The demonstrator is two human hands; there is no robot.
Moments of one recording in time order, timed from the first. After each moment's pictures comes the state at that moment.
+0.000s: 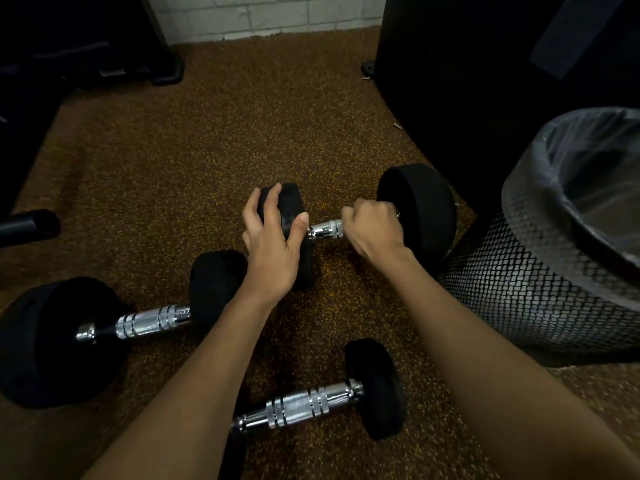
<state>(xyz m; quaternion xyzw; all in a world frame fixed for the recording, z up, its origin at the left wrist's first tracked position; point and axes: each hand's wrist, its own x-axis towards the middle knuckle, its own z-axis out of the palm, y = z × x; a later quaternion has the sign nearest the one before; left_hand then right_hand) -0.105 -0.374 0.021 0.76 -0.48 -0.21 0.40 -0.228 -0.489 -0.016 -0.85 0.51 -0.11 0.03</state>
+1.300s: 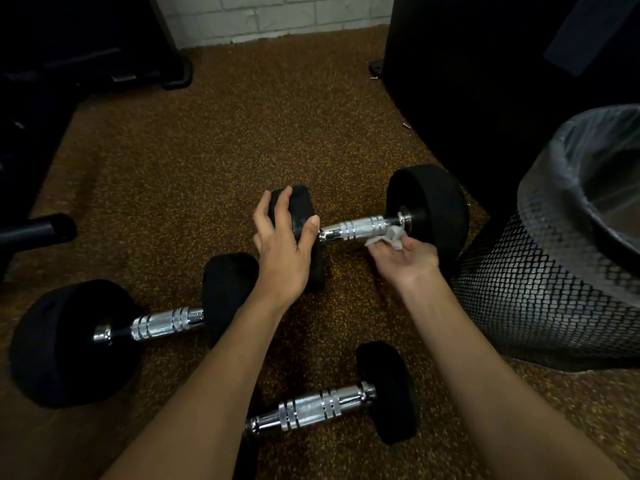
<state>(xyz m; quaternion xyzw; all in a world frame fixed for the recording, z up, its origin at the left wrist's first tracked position) -0.106 -0.372 0.024 0.75 -0.48 -0.22 0.40 -0.253 -0.463 -0.014 0.12 0.38 -0.49 0.77</state>
